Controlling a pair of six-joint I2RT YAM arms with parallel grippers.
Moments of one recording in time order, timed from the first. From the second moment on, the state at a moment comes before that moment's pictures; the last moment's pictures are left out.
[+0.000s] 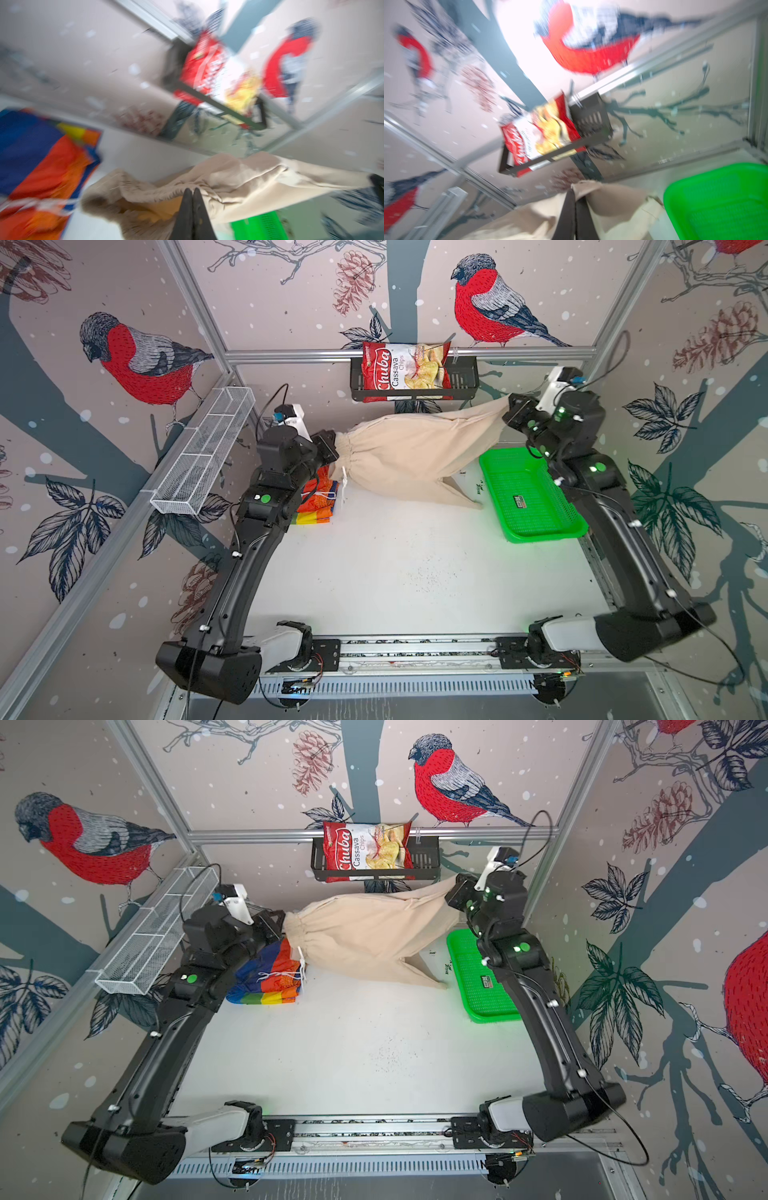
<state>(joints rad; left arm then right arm) -0.24 1.19 1.49 -0.40 0.15 -0.60 0.36 1.31 1.73 -0.37 0.13 0.51</state>
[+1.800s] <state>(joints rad) -0.02 1.97 1.55 0.01 0.39 -0.76 0.24 2.26 2.13 -0.17 0.07 0.53</state>
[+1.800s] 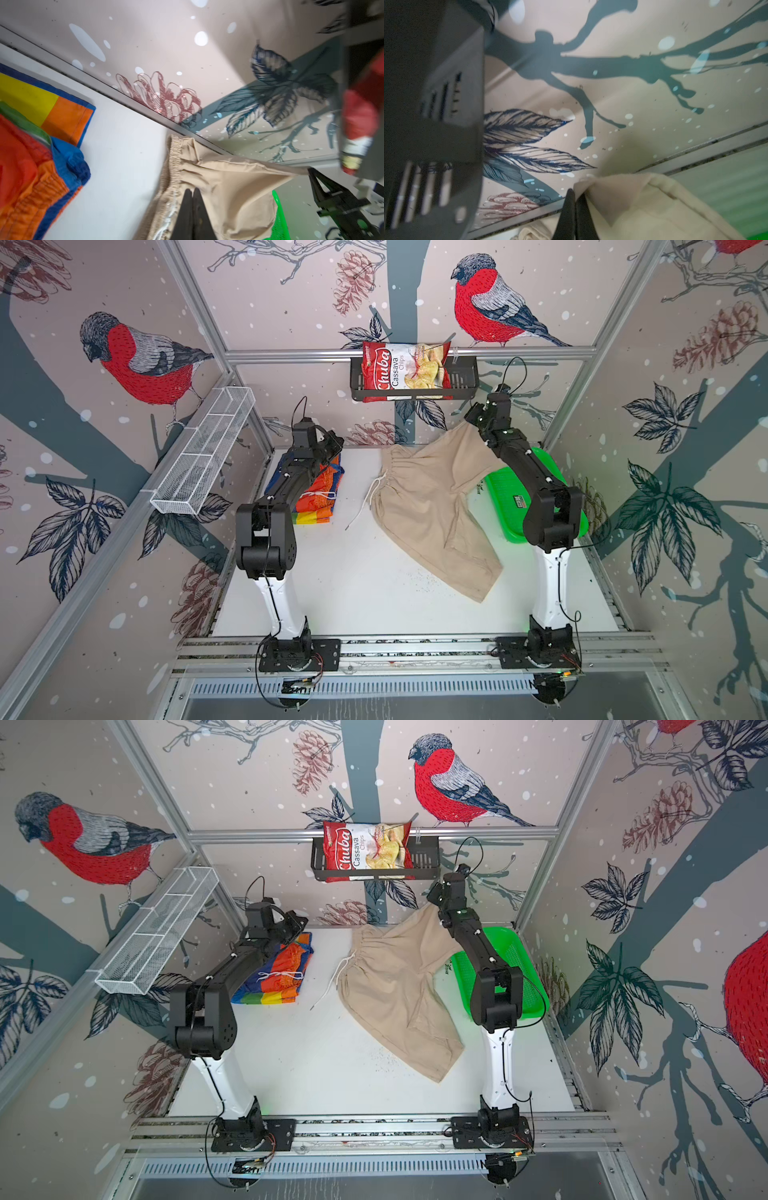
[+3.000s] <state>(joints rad) -0.36 2.54 2.11 -0.46 -0.06 -0.32 0.32 2.08 1.93 -0.18 0.02 0.53</state>
